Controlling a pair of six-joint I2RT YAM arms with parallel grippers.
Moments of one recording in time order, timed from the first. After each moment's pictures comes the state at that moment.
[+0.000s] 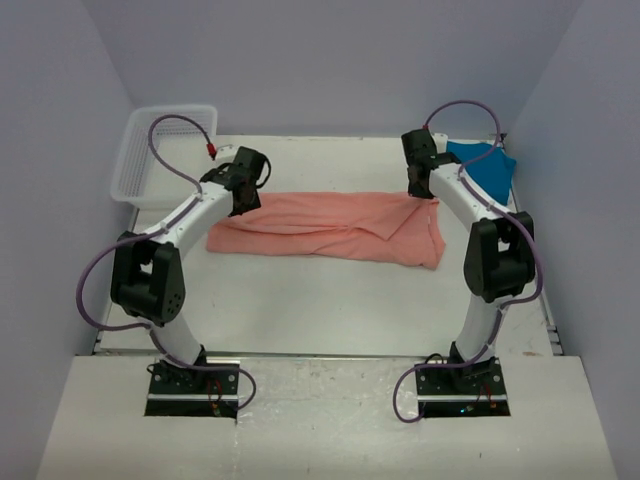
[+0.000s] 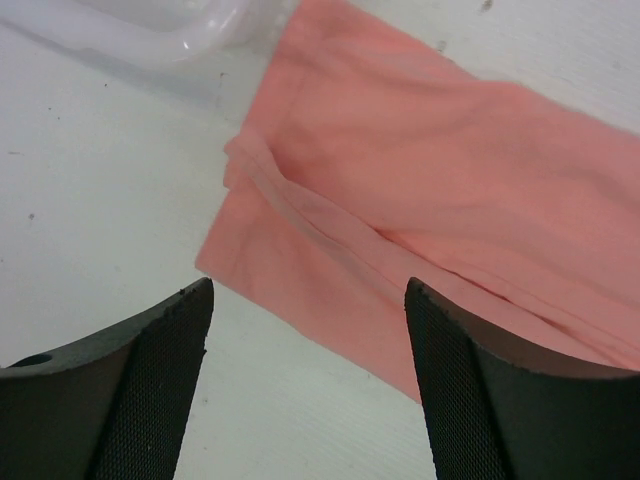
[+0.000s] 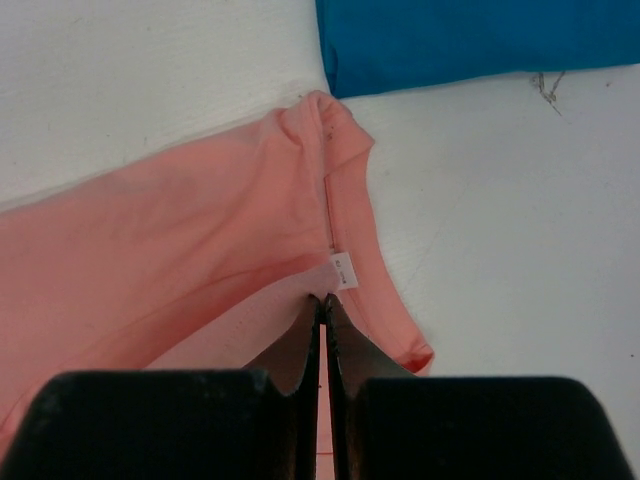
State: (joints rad) left arm -0.30 1.75 1.38 -0.74 -0.60 -0.62; right arm 0.24 1.90 1.57 -0.69 0.50 0.38
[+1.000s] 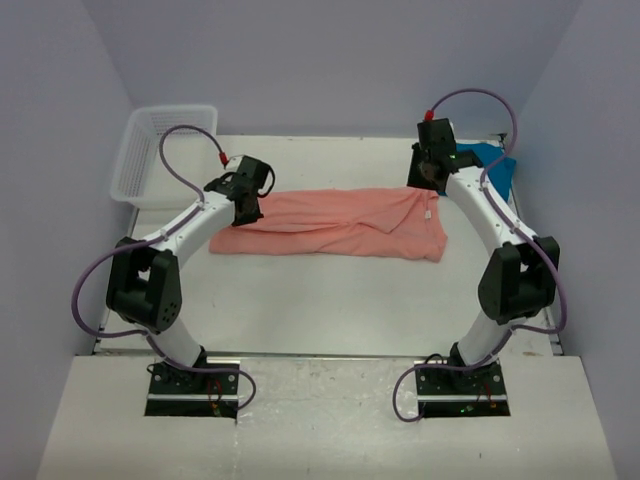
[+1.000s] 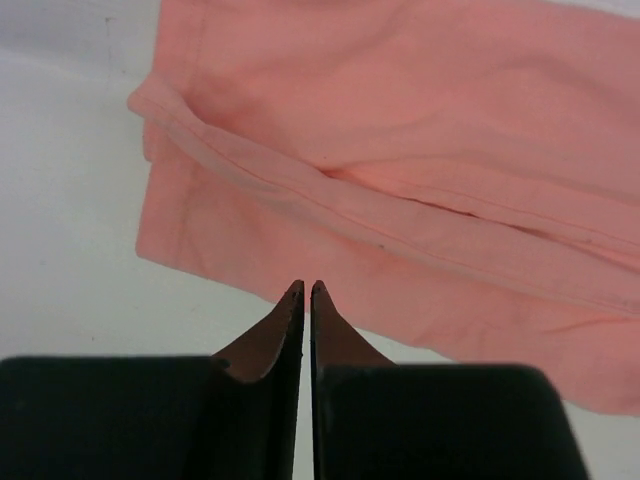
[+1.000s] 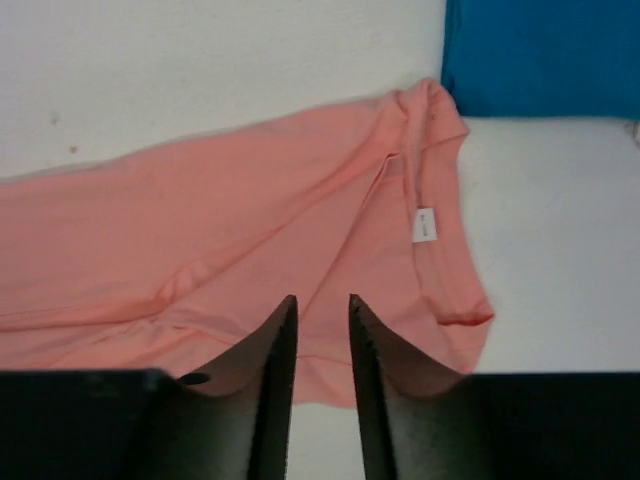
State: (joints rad) left arm -0.38 1.68 1.29 -0.68 -0.47 -0.58; right arm 0.22 1.76 1.58 -0.67 0.23 0.32
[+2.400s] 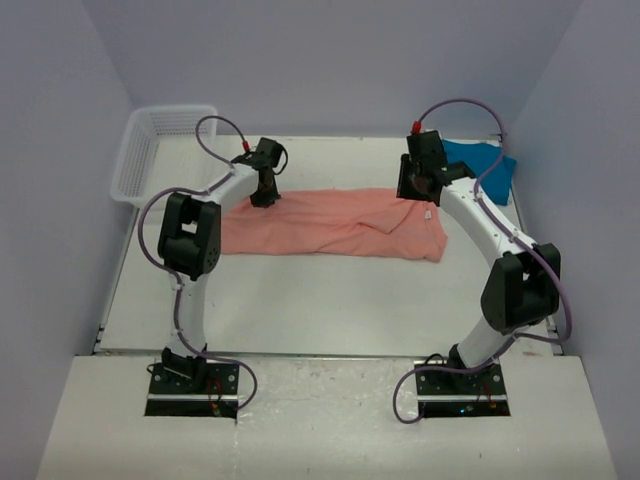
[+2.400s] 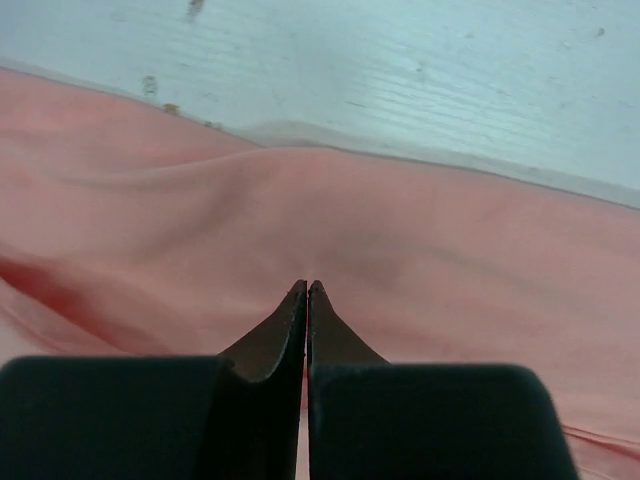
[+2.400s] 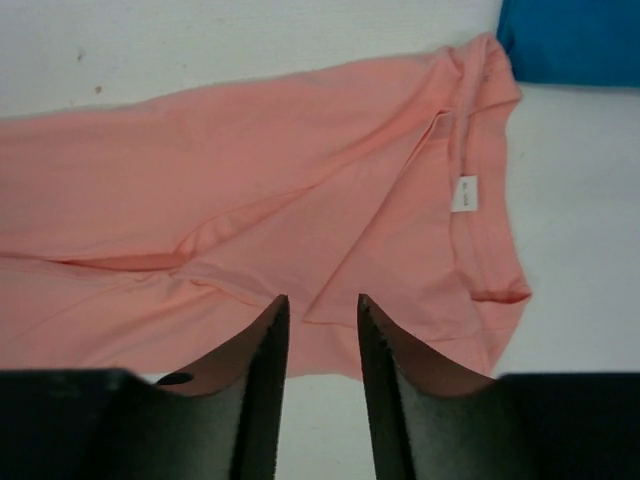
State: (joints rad) left arm -0.33 2.18 1.72 -0.66 -0.26 -0.53; right arm 0.29 1.66 1.44 -0.63 0.21 0.34
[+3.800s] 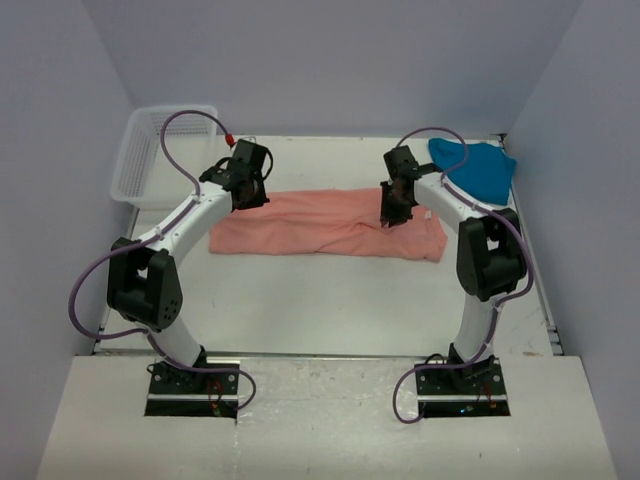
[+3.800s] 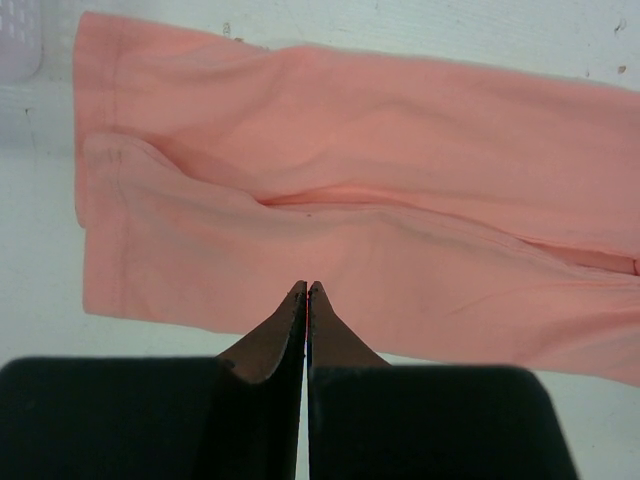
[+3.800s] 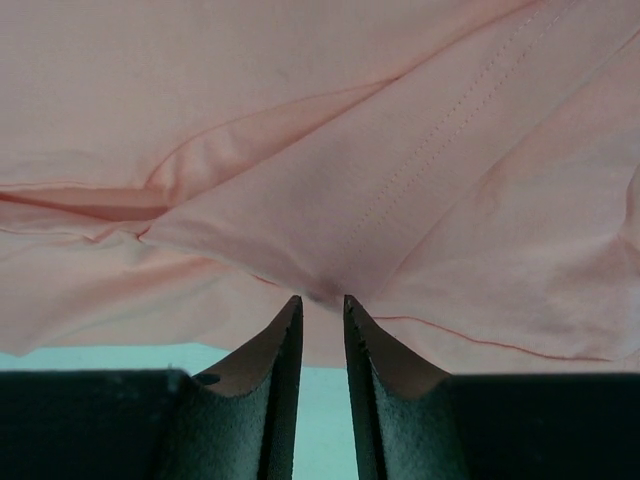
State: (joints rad) left arm -0.37 1.69 1.41 -0.64 -0.28 -0.48; right arm 0.32 1.93 1.49 -0.74 0.03 0.40
